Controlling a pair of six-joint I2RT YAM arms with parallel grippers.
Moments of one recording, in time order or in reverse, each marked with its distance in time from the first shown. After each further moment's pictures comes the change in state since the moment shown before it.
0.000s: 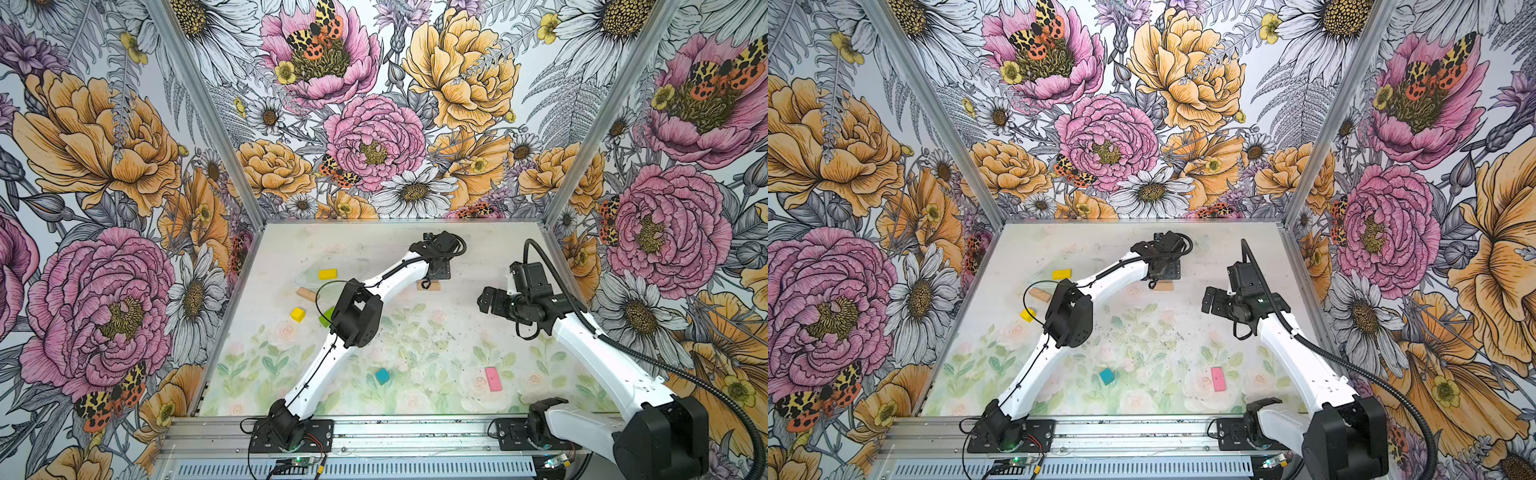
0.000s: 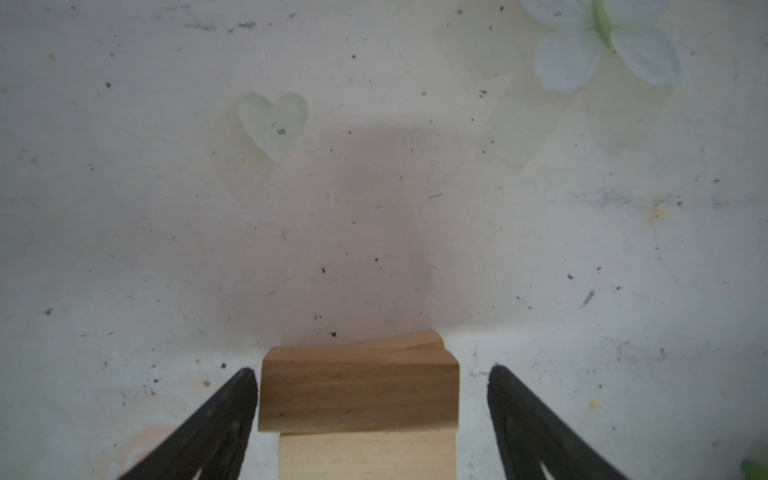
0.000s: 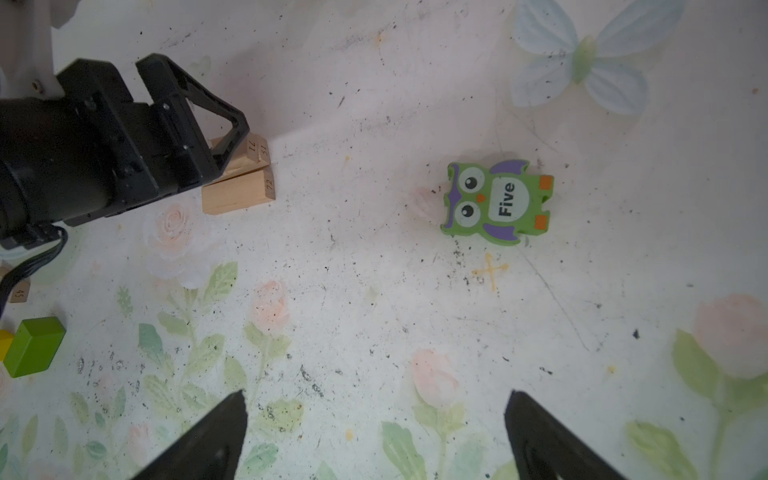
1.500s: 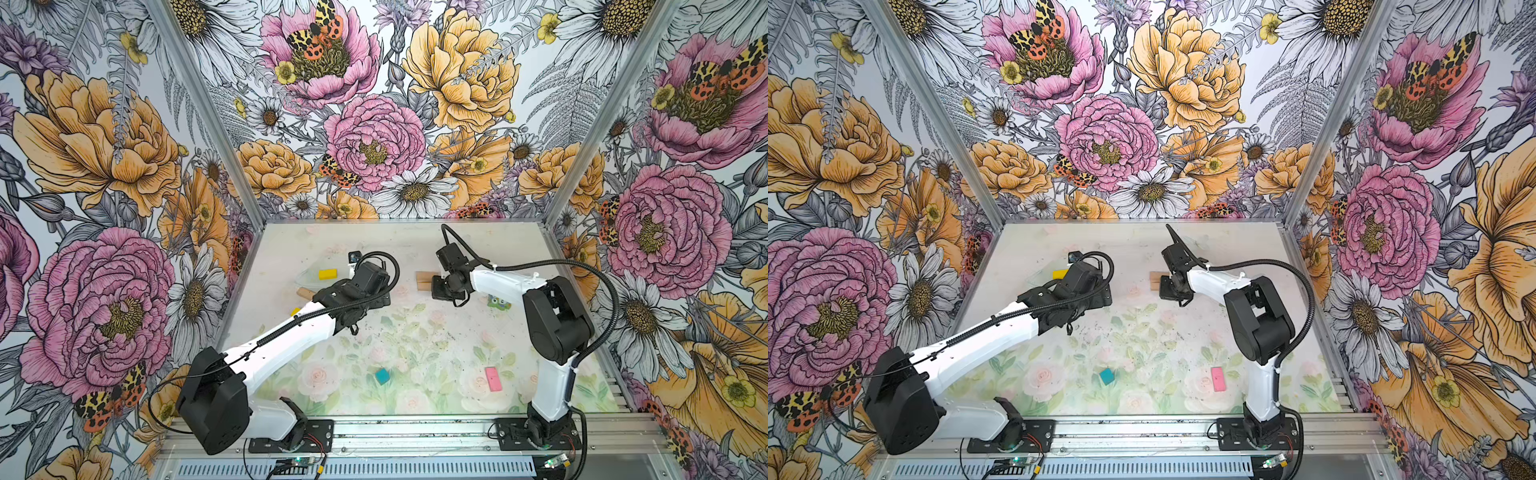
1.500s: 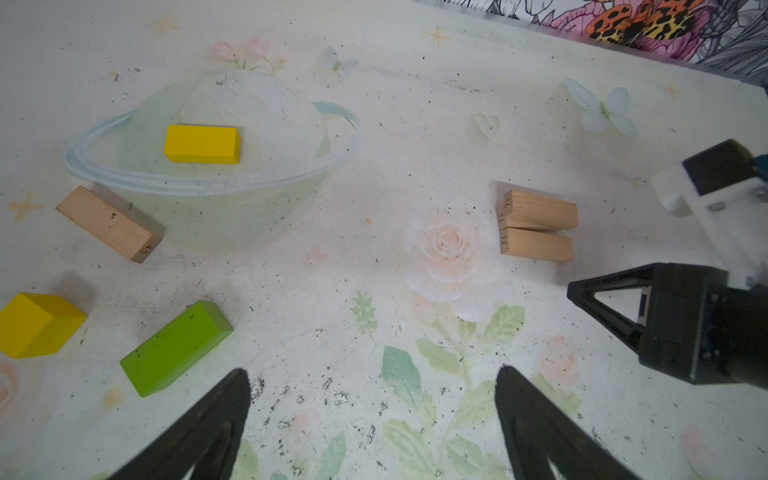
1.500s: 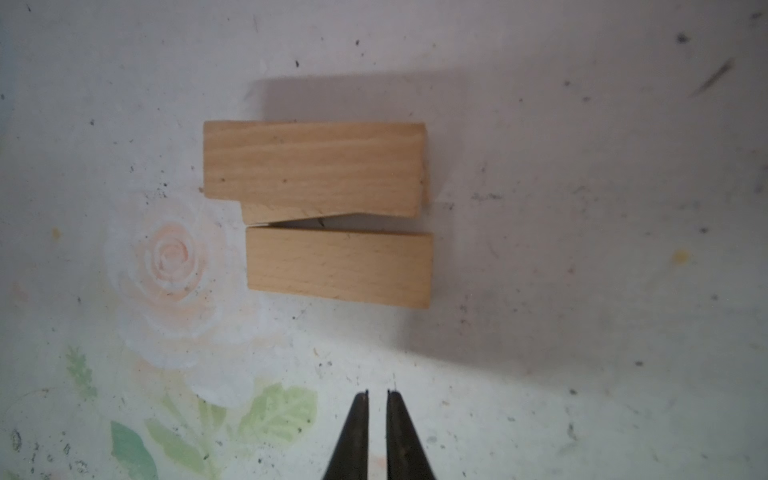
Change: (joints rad) left arm 0.066 -1.195 -1.331 0.358 -0.109 -0.001; right arm 0.250 0.800 0.458 0.157 -0.021 0.055
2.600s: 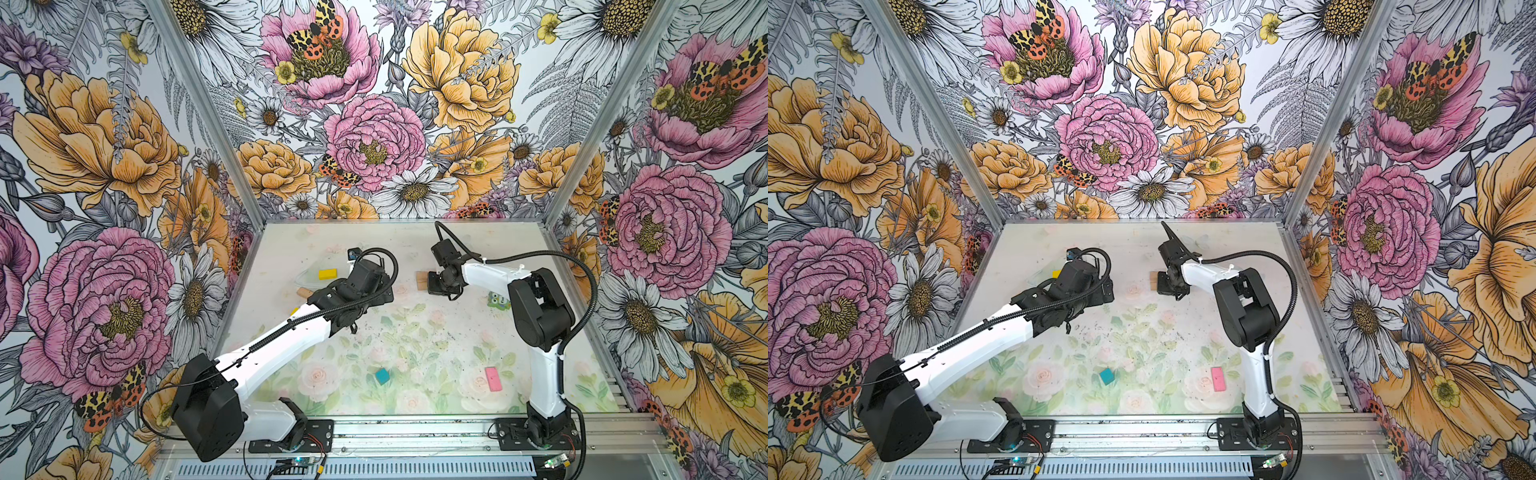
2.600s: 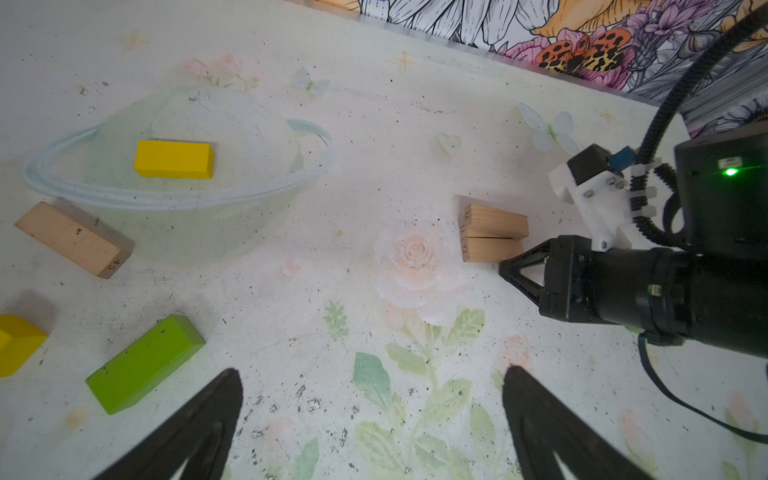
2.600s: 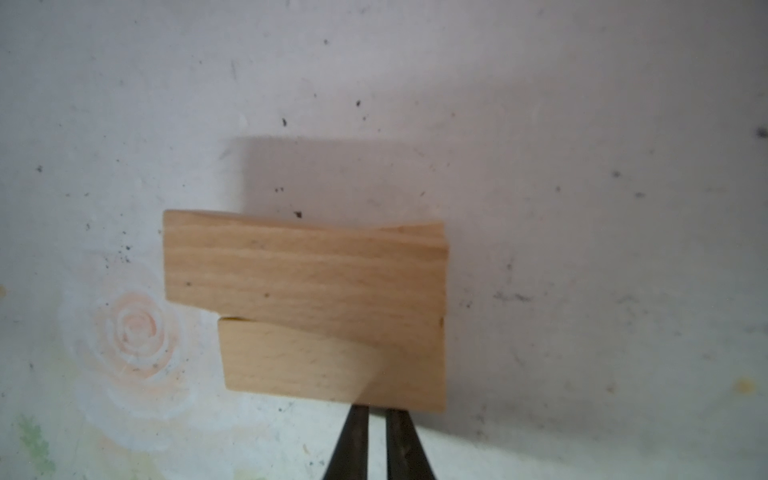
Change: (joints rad) left arm 0.003 -0.039 0.000 0.040 0.039 0.000; right arm -0.014 0.132 0.126 -0.020 0.008 -0.035
